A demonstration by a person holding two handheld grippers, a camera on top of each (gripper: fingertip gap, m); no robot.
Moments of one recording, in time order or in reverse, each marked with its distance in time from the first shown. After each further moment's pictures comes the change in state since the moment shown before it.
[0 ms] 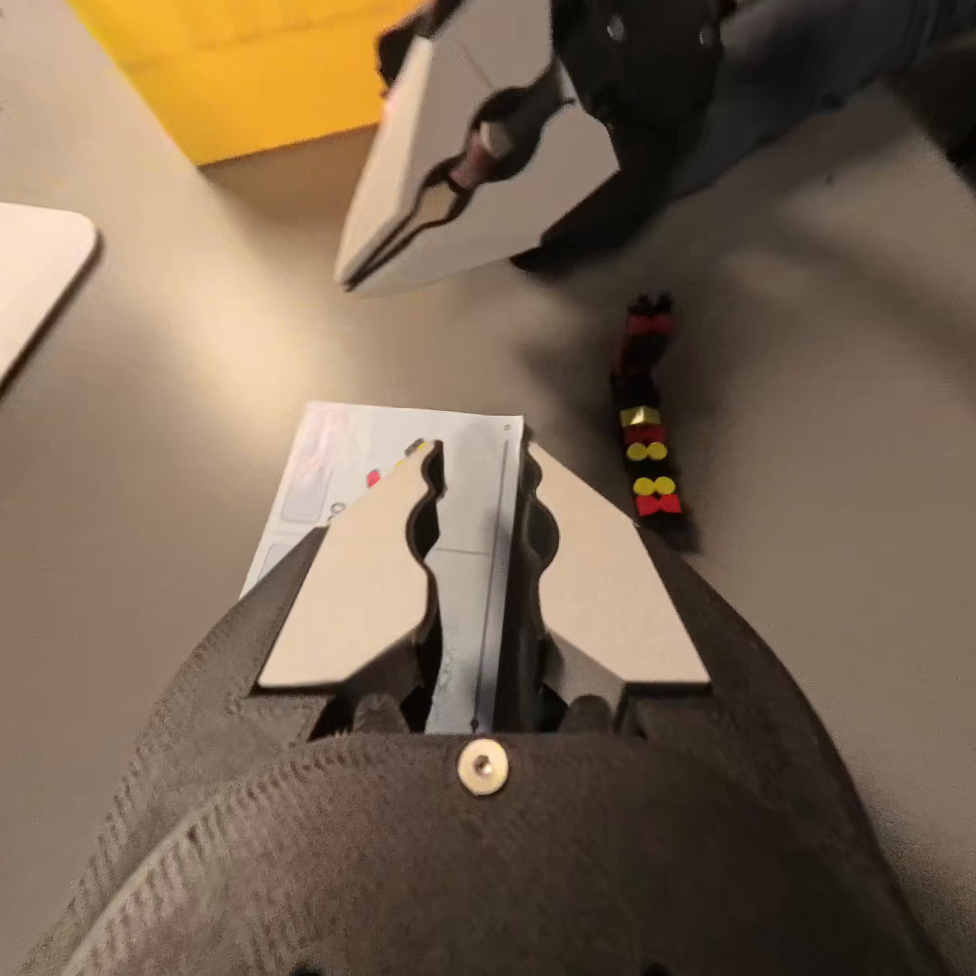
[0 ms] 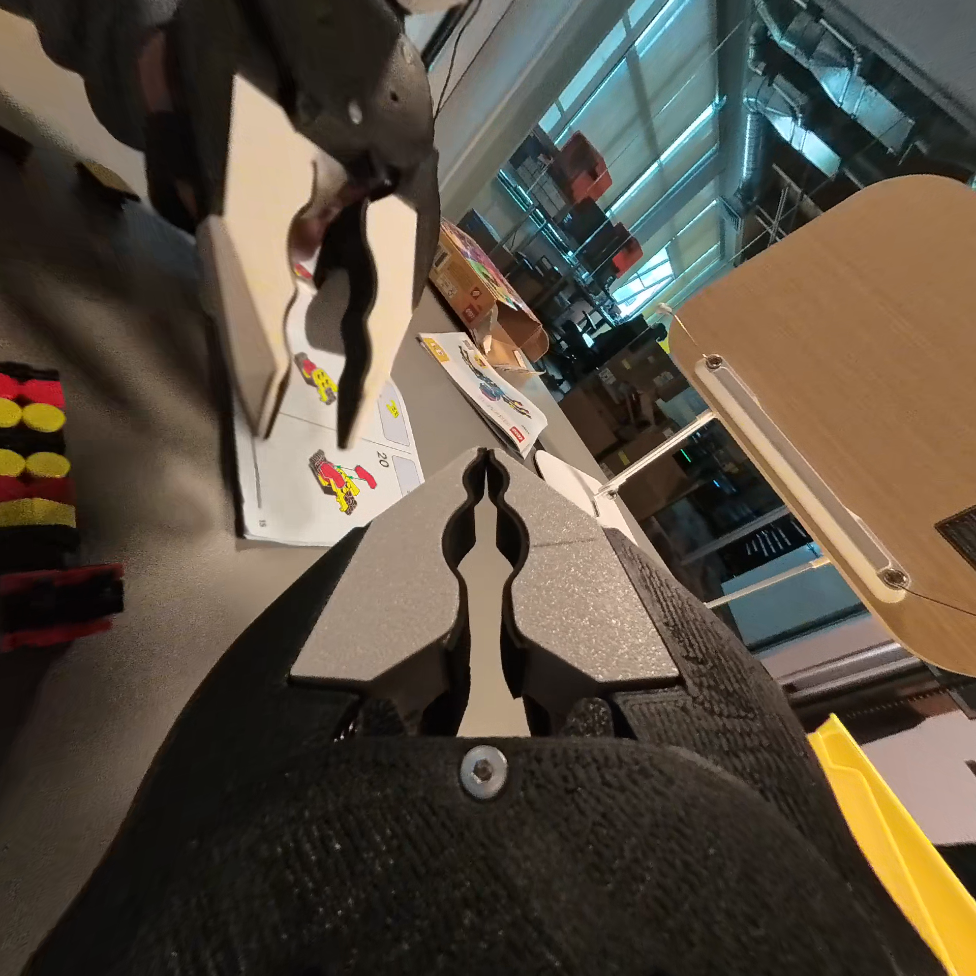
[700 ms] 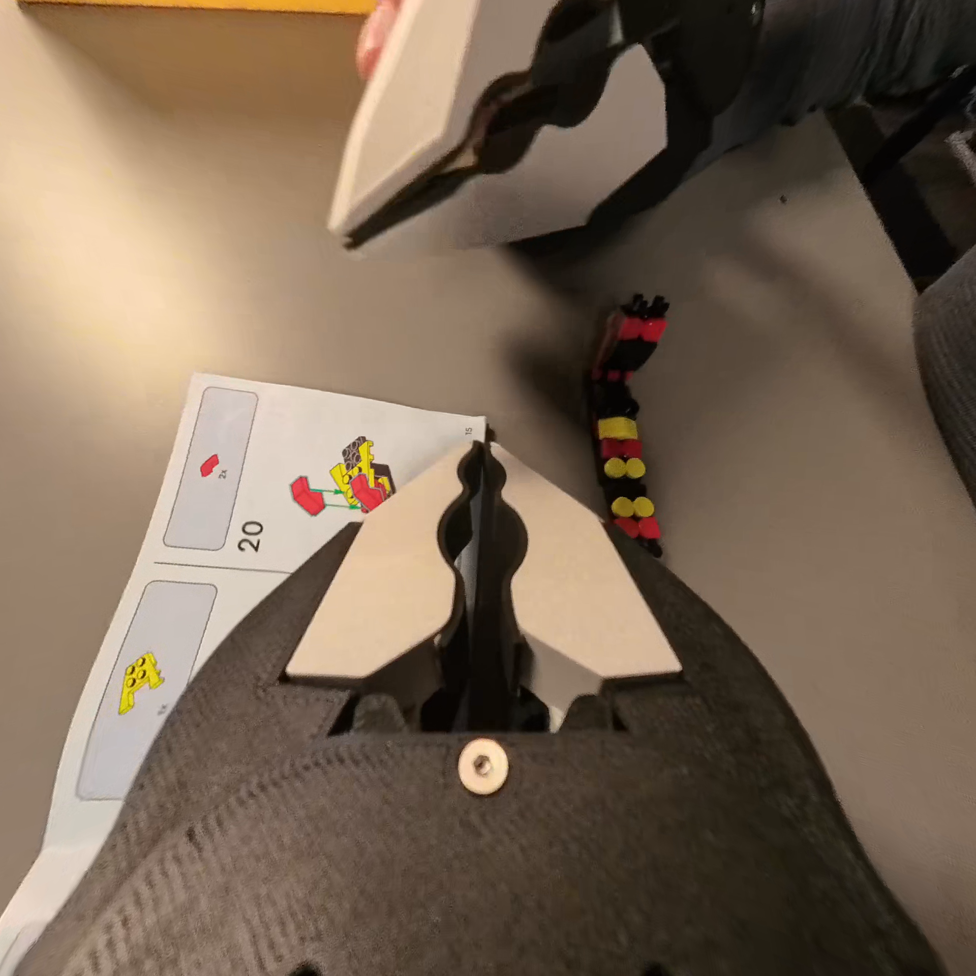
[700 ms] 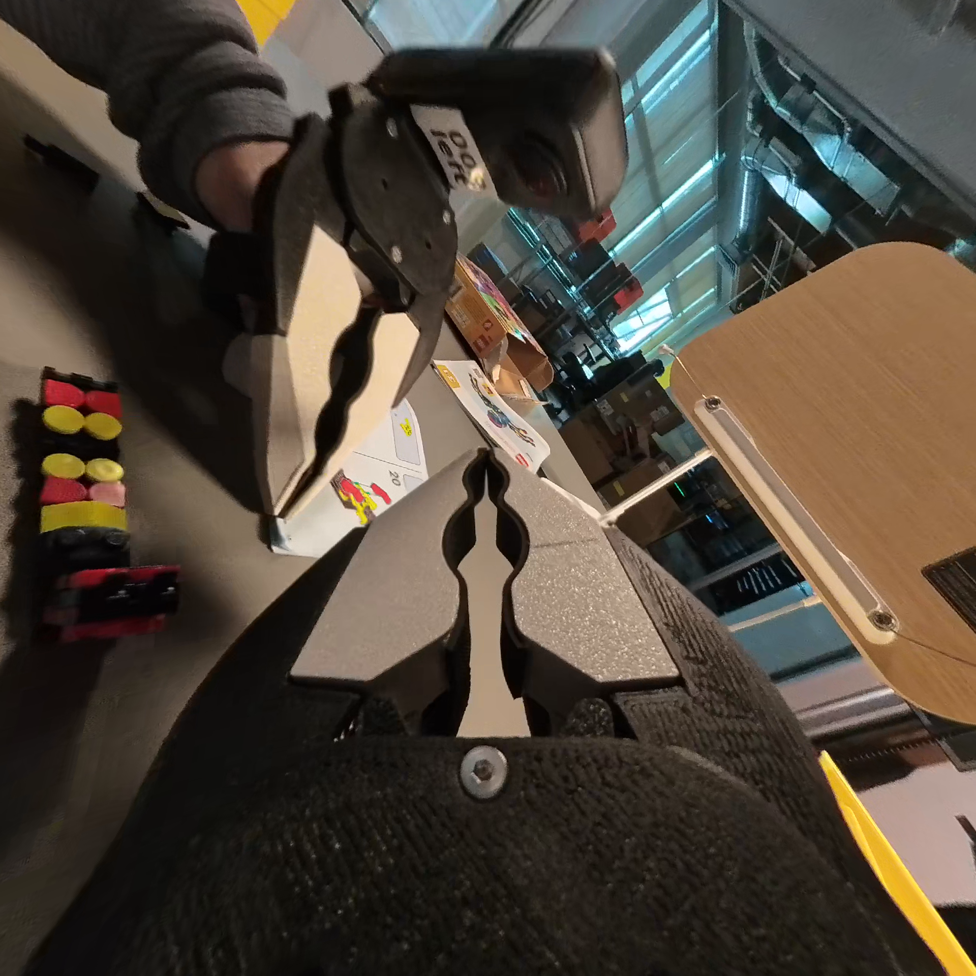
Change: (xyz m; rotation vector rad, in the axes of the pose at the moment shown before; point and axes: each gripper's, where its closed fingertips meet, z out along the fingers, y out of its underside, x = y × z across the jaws) left arm 0.014 0.010 0.025 -0.049 0.166 -0.167; right arm -0.007 -0.014 -0.004 0.058 -0.016 -0.053
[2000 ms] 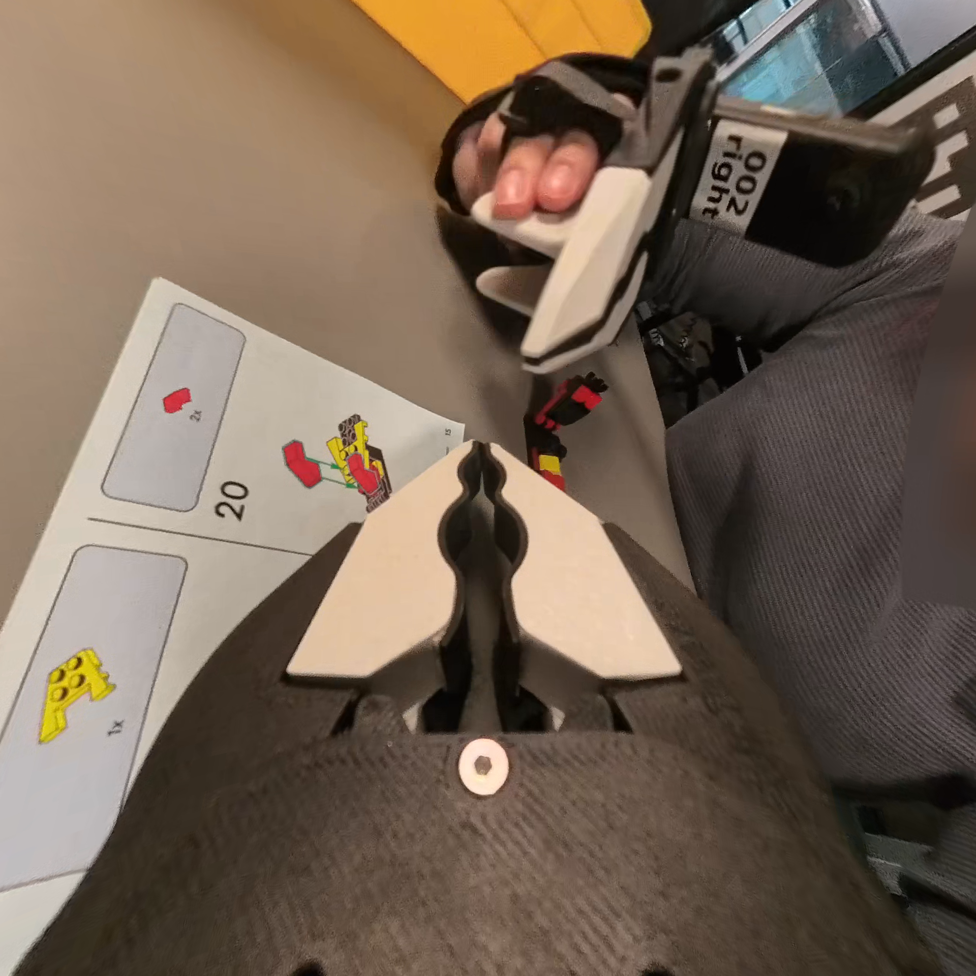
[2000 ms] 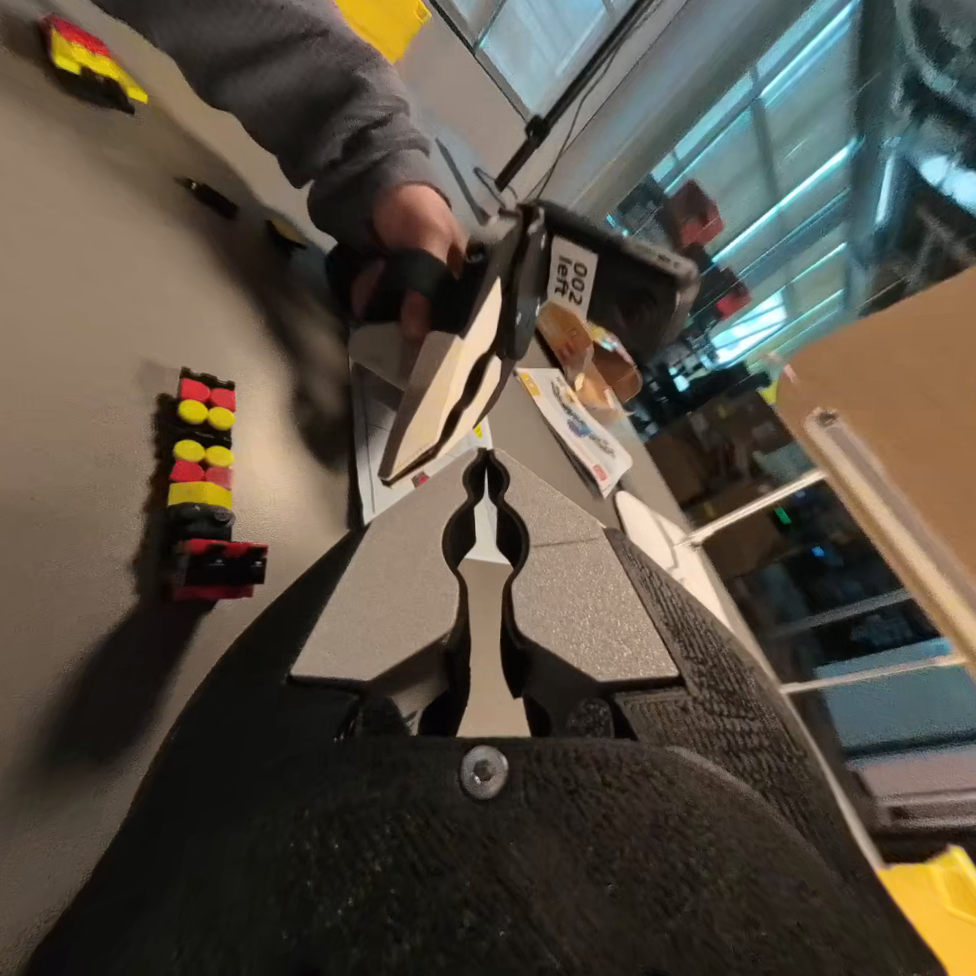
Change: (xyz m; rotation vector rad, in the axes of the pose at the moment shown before) left arm -0.001 -0.012 -0.015 0.103 0.366 -0.462; right arm -0.029 -0.003 -0.001 0.023 -0.190 0.039
